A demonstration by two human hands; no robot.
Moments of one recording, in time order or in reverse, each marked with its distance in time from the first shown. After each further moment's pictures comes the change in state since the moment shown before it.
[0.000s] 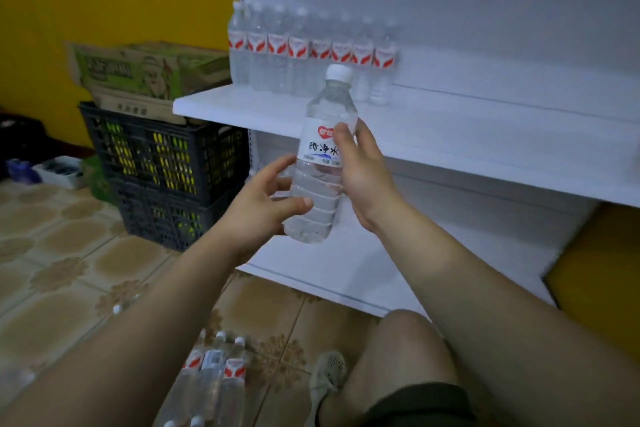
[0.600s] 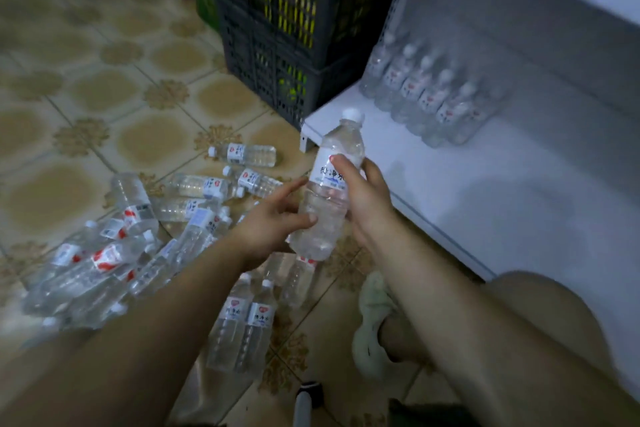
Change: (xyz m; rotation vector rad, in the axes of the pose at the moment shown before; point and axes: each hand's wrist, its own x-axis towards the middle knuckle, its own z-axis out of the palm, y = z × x) left_hand -0.046 -0.212 -0.160 -0.140 0.309 -0.619; right_hand 0.002 0.273 0.158 0.050 -0.161 0.735
